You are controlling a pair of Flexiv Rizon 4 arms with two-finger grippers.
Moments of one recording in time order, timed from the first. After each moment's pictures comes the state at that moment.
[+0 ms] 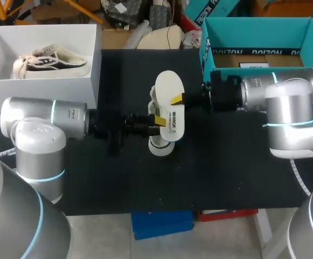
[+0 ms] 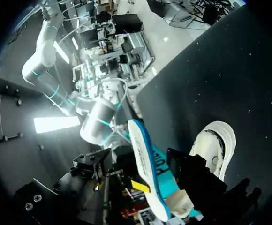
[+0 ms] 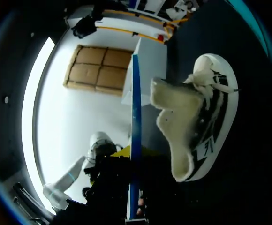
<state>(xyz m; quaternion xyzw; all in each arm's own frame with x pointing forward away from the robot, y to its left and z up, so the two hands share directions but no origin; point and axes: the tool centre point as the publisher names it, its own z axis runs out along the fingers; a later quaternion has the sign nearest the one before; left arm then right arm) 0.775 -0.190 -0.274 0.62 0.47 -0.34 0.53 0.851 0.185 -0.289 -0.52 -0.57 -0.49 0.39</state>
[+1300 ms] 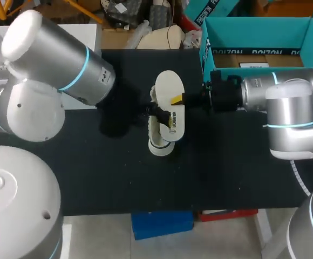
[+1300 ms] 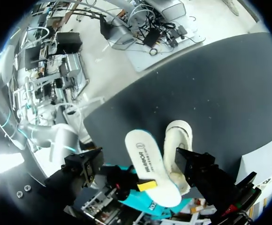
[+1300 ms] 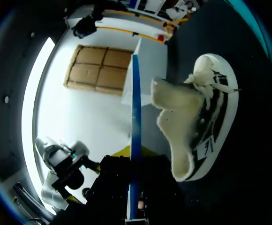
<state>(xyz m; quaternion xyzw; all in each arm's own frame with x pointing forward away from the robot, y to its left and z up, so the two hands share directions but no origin) 0.751 -0.187 -0.234 0.78 0.53 -0.12 0.30 0.851 0.184 -0.288 -0.52 -0.57 -0.49 0.39</state>
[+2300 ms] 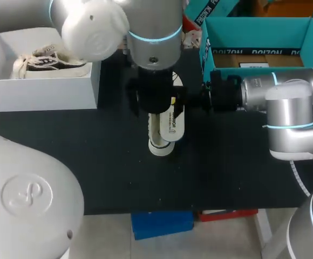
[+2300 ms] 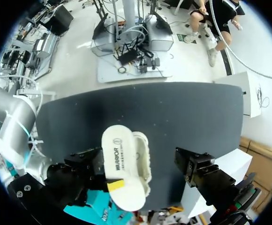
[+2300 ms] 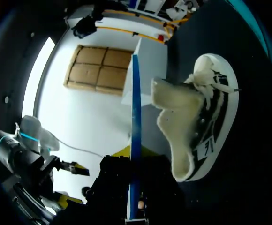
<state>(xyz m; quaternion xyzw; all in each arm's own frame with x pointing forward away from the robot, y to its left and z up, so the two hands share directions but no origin) 0.762 -0.183 -0.214 0.73 0.68 0.04 0.04 0.851 0.185 -0.289 -0.52 -0.57 -0.49 0.39</state>
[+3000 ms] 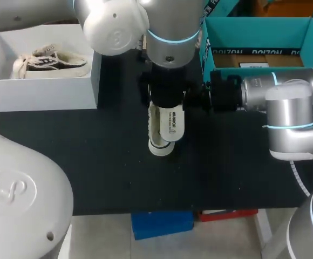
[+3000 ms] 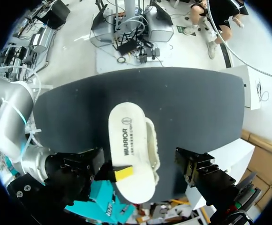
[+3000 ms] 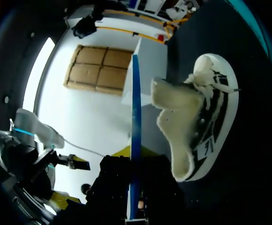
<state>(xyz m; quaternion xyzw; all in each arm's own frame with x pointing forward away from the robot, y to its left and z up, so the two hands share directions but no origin) 0.799 -0.200 -0.219 0.73 0.67 0.07 0.05 0.851 0.185 -0.288 -0.52 -0.57 -0.49 0.39</state>
